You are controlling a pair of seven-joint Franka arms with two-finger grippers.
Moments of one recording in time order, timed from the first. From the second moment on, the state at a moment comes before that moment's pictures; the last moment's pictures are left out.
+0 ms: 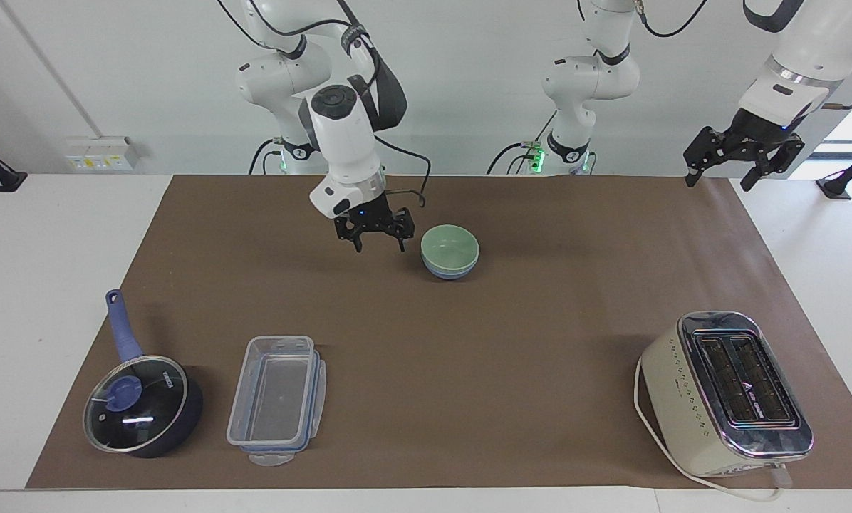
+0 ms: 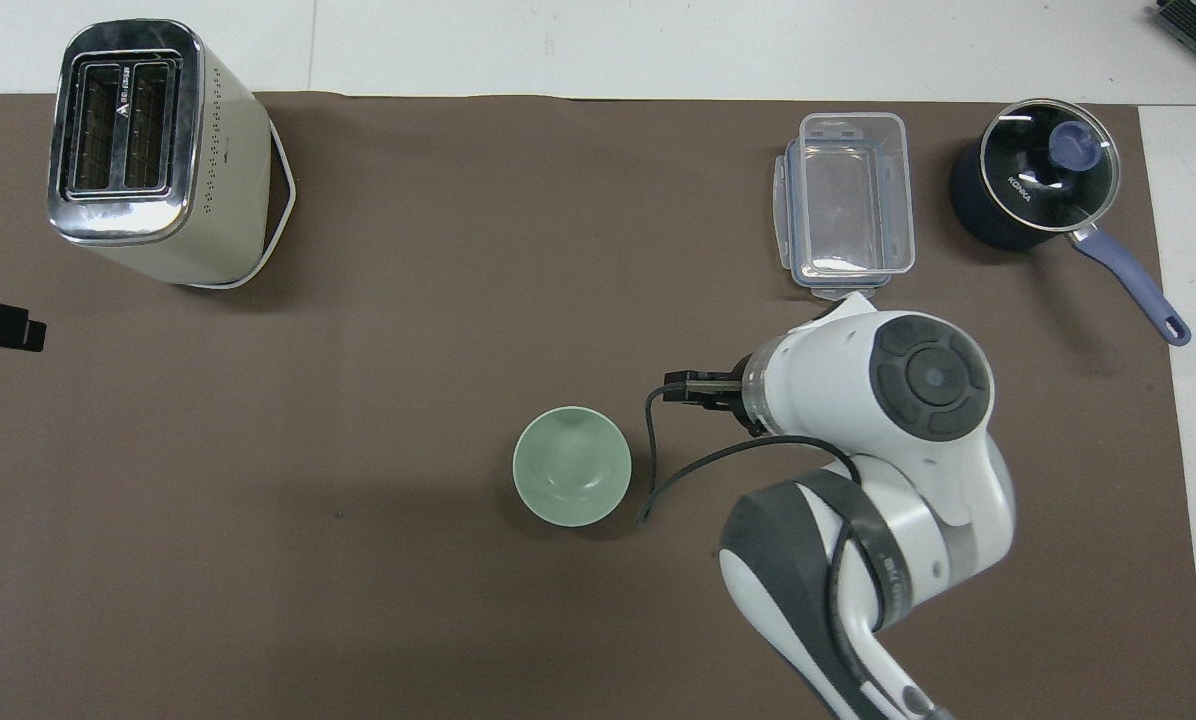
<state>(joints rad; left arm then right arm) -0.04 -0.05 0.05 -1.56 -0.02 1.56 0.15 0.50 0.01 -0.11 -2.03 0.11 2.14 0.45</state>
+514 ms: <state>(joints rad) -0.04 -0.05 0.05 -1.56 -0.02 1.56 0.15 0.27 -0.13 -0.11 -1.93 0.05 1.82 0.26</state>
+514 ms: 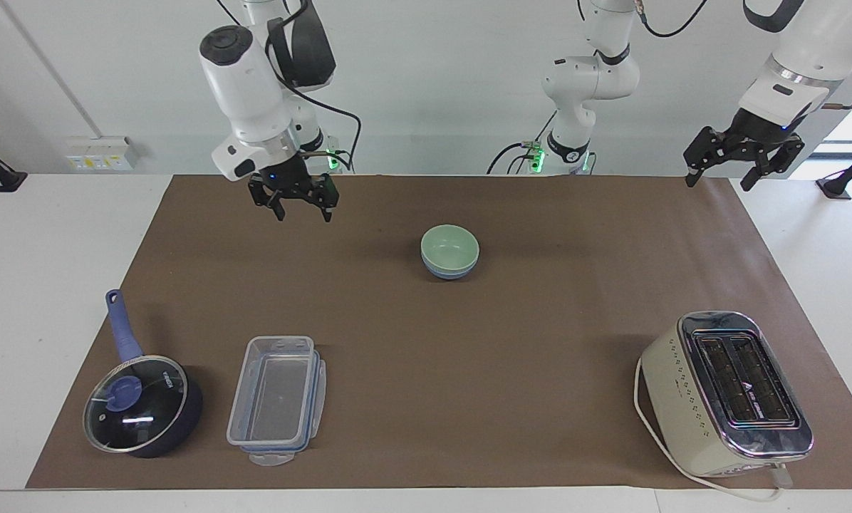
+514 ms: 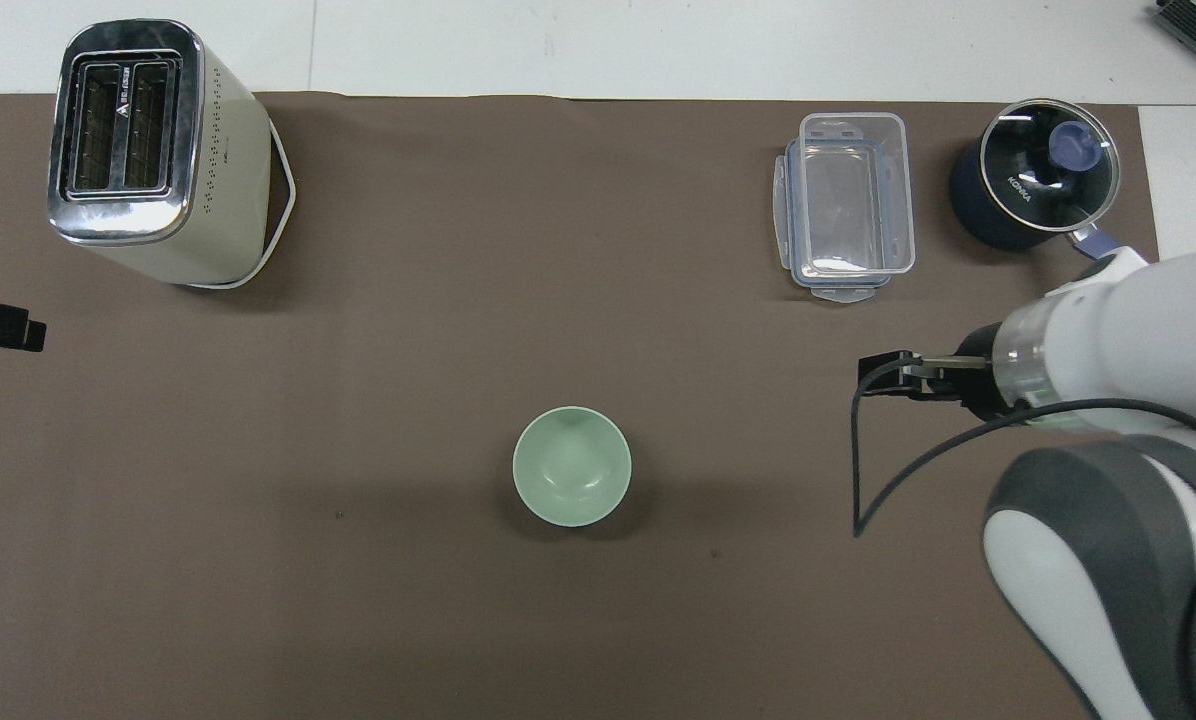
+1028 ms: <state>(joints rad) -0.04 -0.05 0.05 -1.56 -0.02 1.56 0.15 0.11 -0.14 -0.11 -1.87 0.05 1.72 0.09</state>
